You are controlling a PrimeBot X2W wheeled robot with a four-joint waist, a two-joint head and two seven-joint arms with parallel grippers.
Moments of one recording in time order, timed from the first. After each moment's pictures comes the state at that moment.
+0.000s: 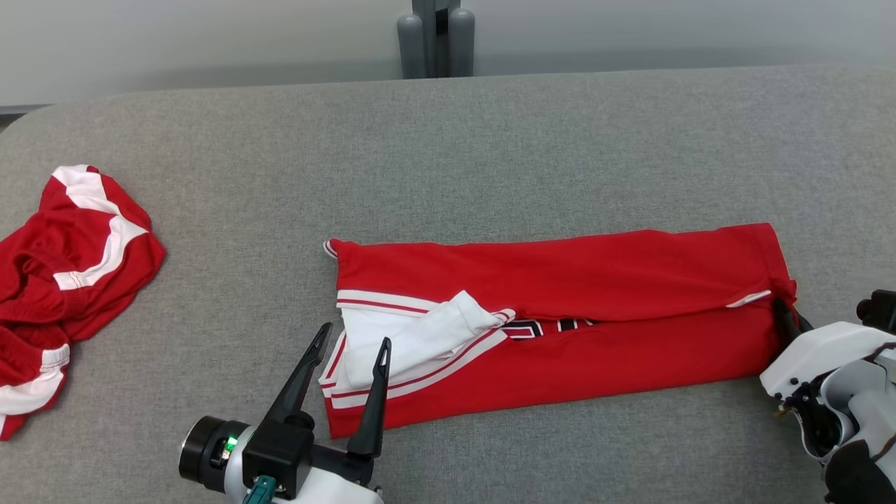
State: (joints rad) left arm 0.00 0.06 -0.30 0.06 -0.08 0.05 -0.26; right arm -0.61 -0.26 0.31 1.12 0.82 0.13 -0.16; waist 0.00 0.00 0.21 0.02
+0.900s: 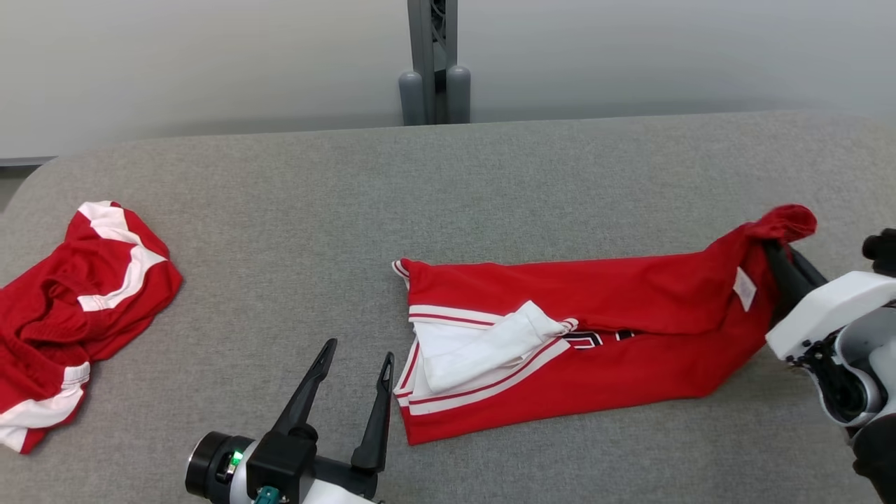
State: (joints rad) left arm 0.02 0.05 -0.31 0.07 -0.10 0.05 -0.26; right arm -0.57 -0.42 0.46 0.74 0.91 0.13 -0.12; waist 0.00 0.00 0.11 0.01
